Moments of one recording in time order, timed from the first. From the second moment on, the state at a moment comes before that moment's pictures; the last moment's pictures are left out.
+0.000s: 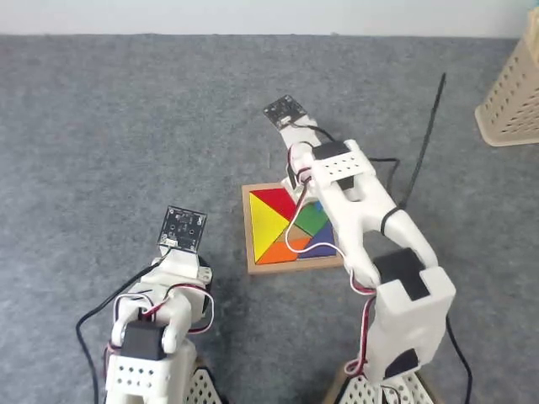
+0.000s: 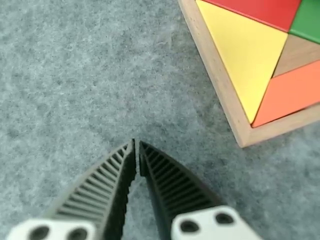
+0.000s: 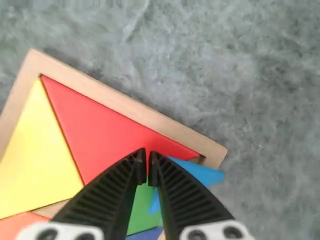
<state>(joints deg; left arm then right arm) 1.1 -103.4 97.6 72.0 -0.7 -23.8 17.1 8.5 54.4 14.7</state>
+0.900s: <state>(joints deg) 1.0 -103.4 97.6 72.0 -0.7 -15.0 8.1 15.7 52.1 7.3</state>
